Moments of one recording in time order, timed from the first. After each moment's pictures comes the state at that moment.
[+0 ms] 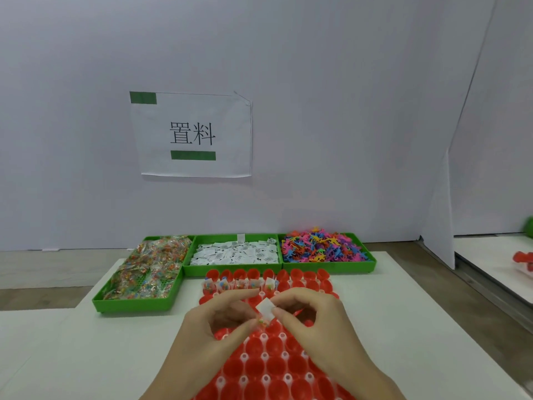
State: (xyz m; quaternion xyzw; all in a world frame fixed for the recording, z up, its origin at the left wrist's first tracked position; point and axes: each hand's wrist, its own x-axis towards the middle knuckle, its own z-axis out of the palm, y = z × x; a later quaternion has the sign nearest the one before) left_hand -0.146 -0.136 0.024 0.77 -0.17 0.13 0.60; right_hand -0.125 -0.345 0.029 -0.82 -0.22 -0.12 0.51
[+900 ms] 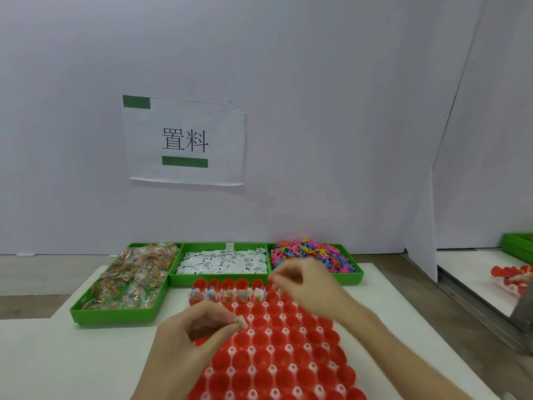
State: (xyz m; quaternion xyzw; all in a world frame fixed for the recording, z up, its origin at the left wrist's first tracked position) left_hand -0.146 -0.131 0.026 0.77 -0.12 0.15 0.61; right_hand -0.048 -0.359 0.066 -0.90 -0.21 -0.06 0.37
